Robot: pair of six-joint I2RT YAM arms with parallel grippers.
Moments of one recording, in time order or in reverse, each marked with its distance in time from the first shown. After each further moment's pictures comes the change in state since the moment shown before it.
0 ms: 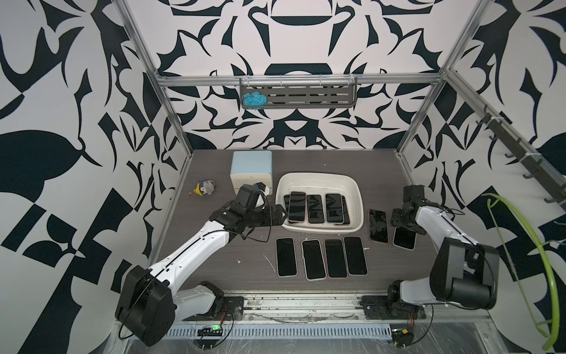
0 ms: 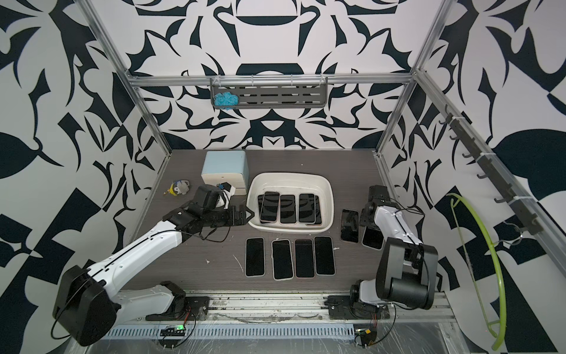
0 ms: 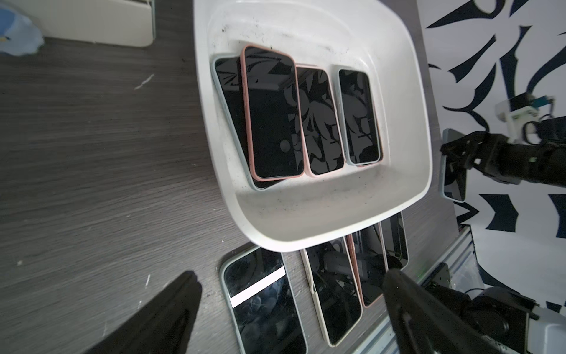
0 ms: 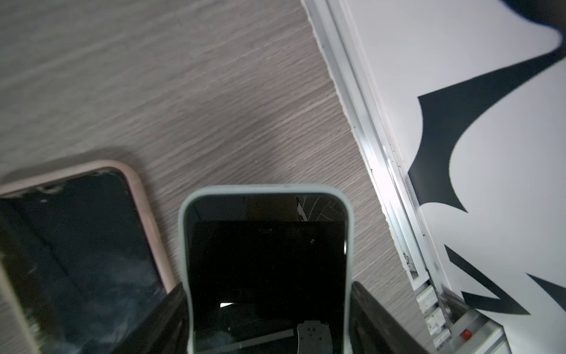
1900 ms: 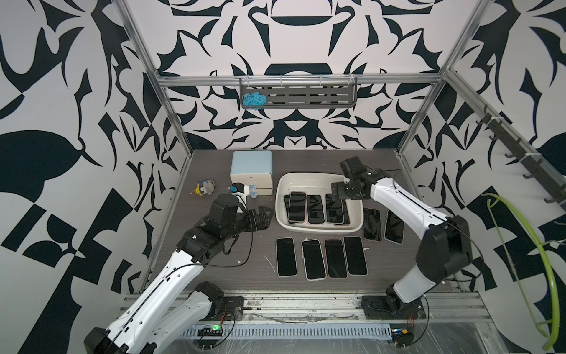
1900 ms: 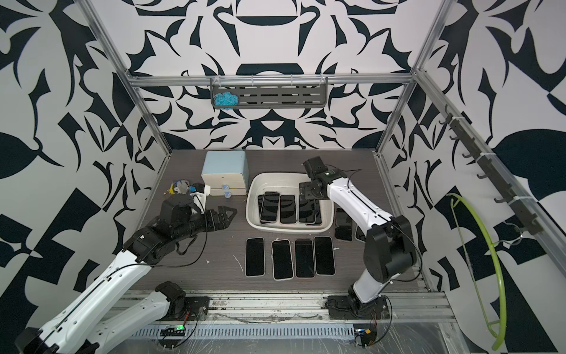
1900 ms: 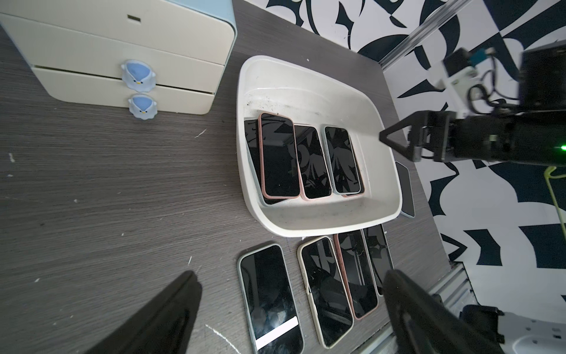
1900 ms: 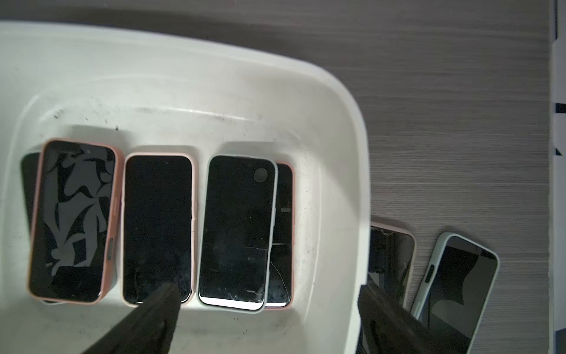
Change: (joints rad) left arm 0.005 -0.347 -0.026 -0.135 -0.141 -0.037; right arm 0.657 0.245 0.526 -0.215 -0.089 0.200
